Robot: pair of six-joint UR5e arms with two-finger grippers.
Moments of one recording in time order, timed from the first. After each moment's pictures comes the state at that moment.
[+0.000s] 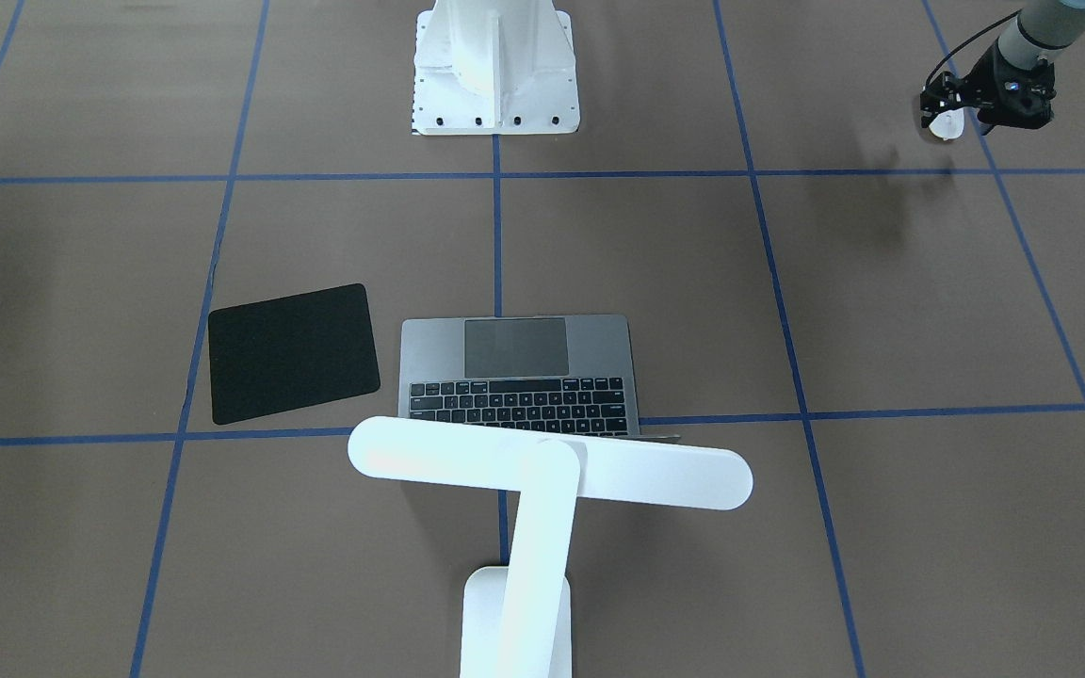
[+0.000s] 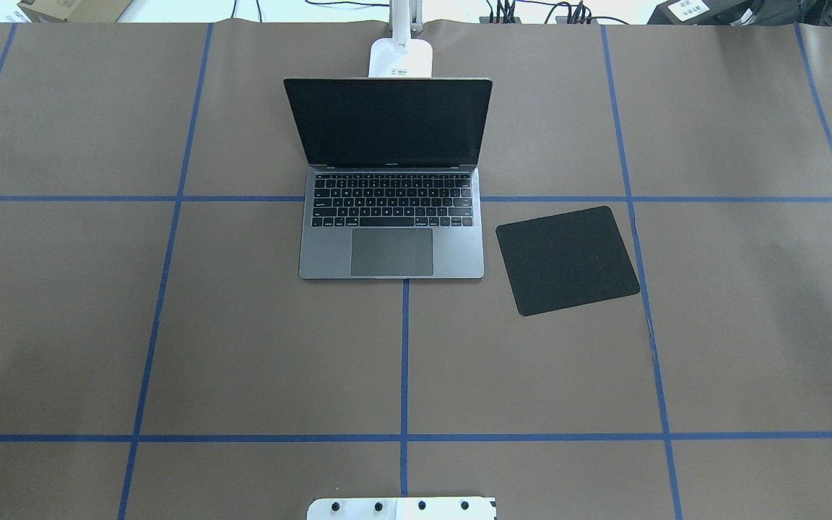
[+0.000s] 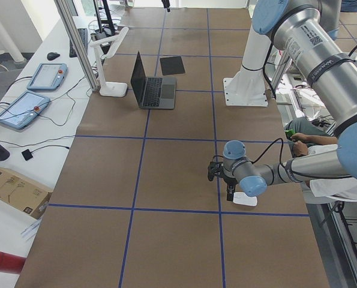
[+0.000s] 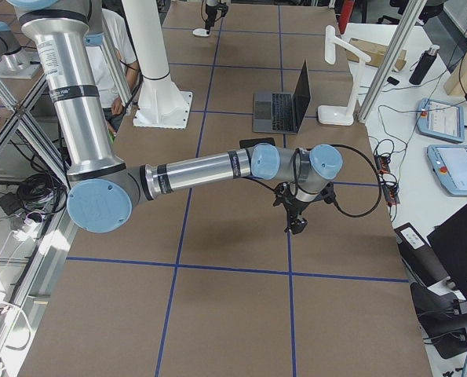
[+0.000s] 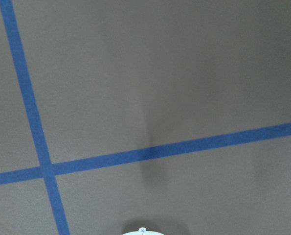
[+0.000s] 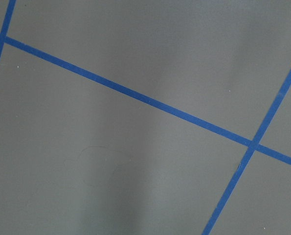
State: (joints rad) left arm -0.42 -0.88 -1.79 -2.69 -1.95 -1.00; right arm 1.42 -1.34 1.58 -1.92 2.39 -0.38
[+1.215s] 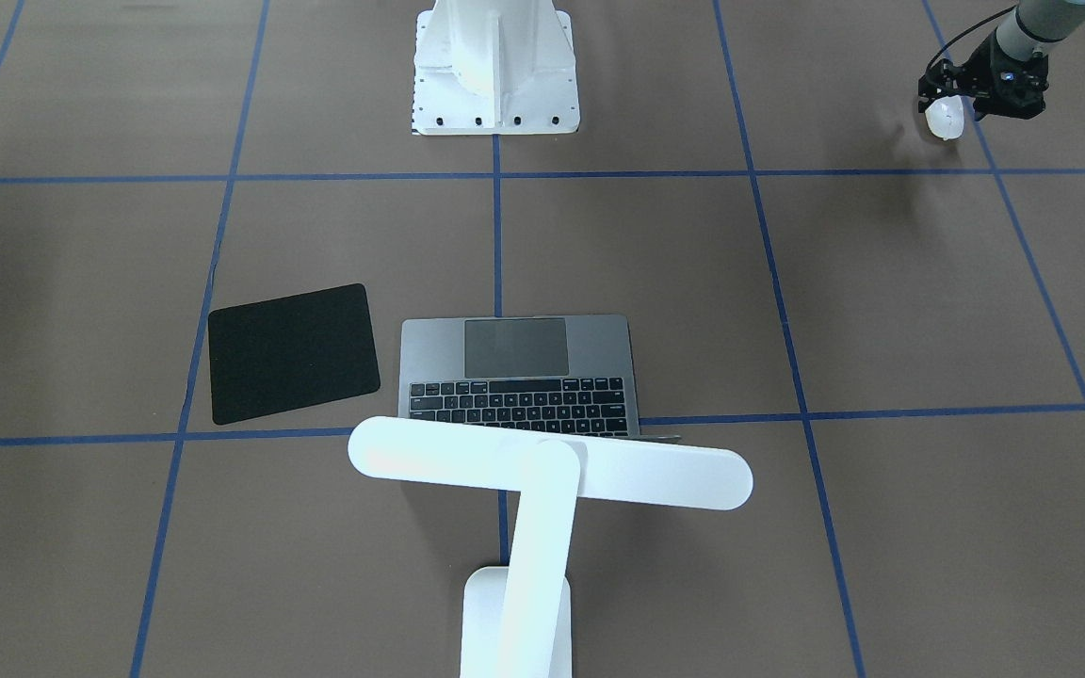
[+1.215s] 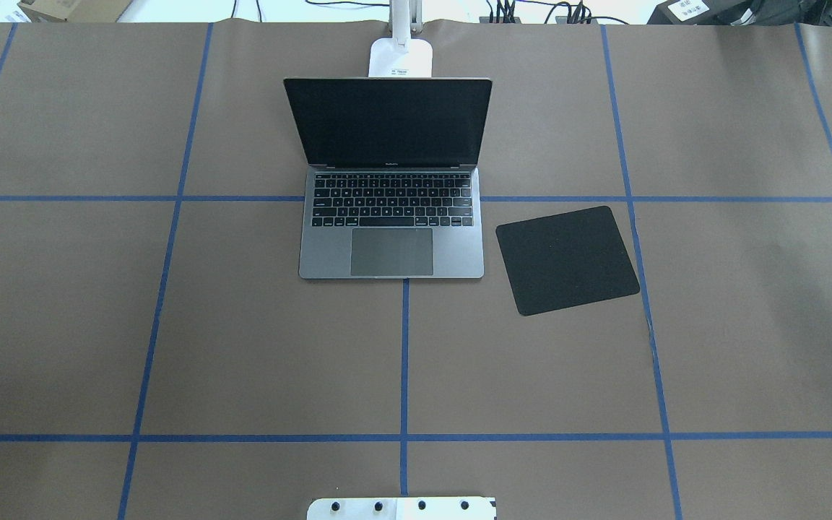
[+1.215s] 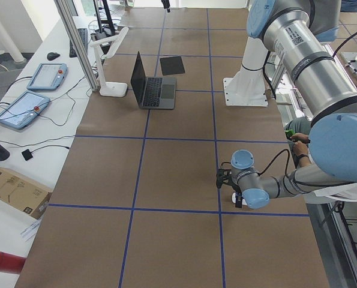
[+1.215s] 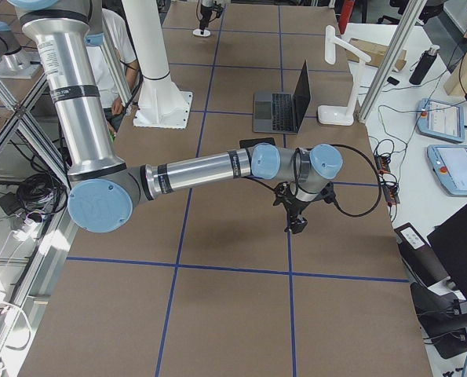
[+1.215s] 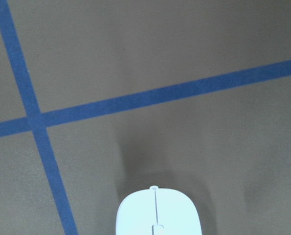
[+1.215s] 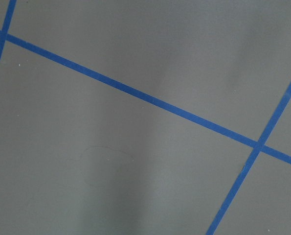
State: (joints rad) left arm -0.25 -0.85 -1.74 -2.81 -1.92 -1.16; right arm 1.42 -1.34 1.58 -1.92 2.39 -0.38
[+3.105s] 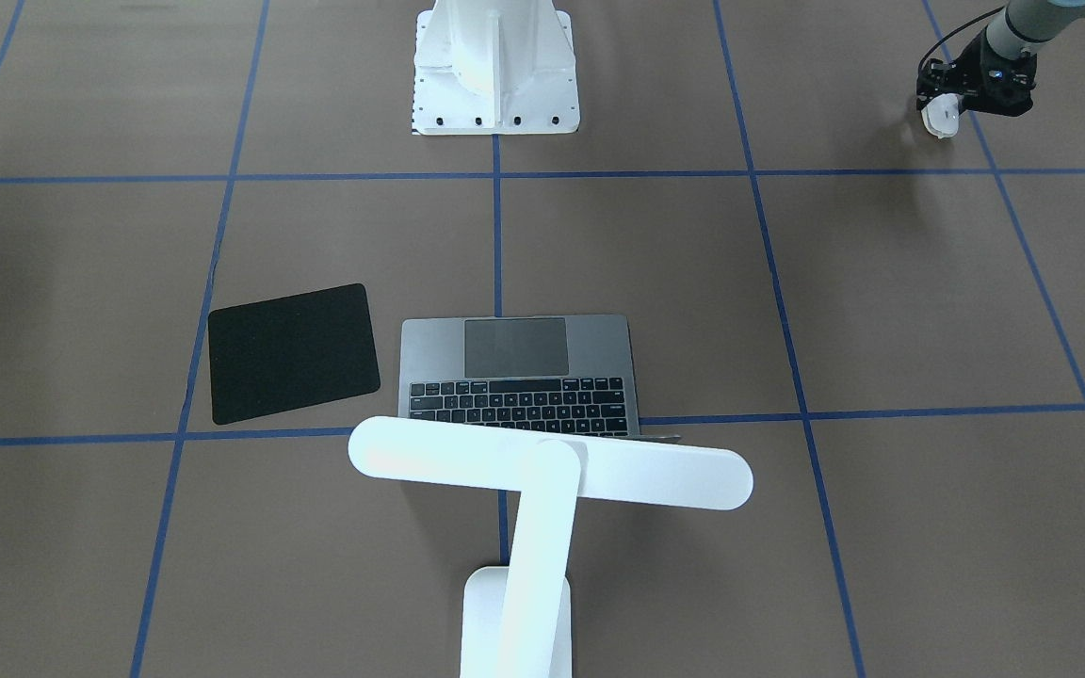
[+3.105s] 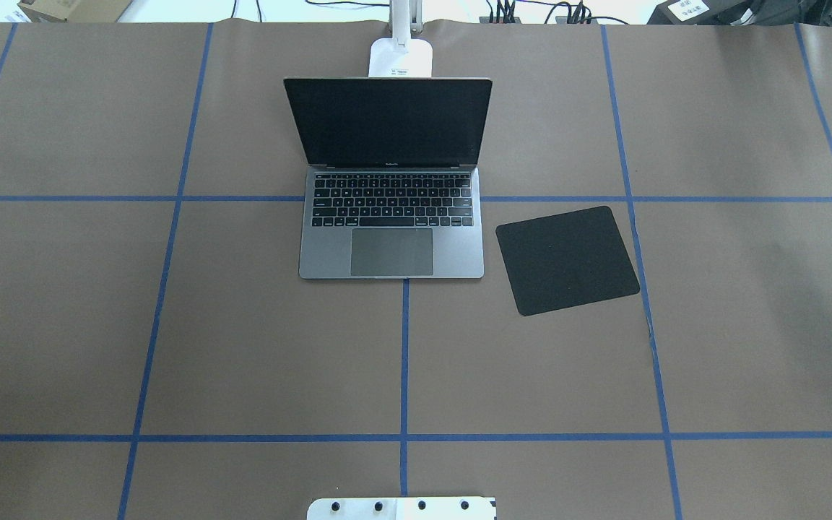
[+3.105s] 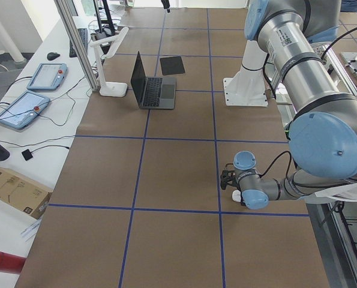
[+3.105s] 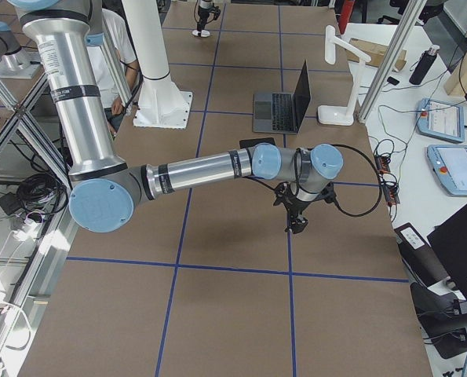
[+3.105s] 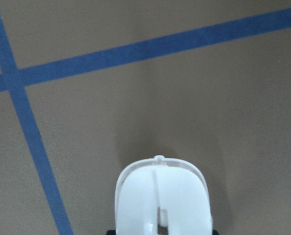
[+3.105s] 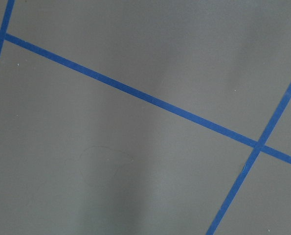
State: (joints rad) left arm -0.19 -0.85 -1.73 -2.87 -1.91 -1.22; right arm 1.42 -1.33 1.57 -1.92 2.39 -0.38
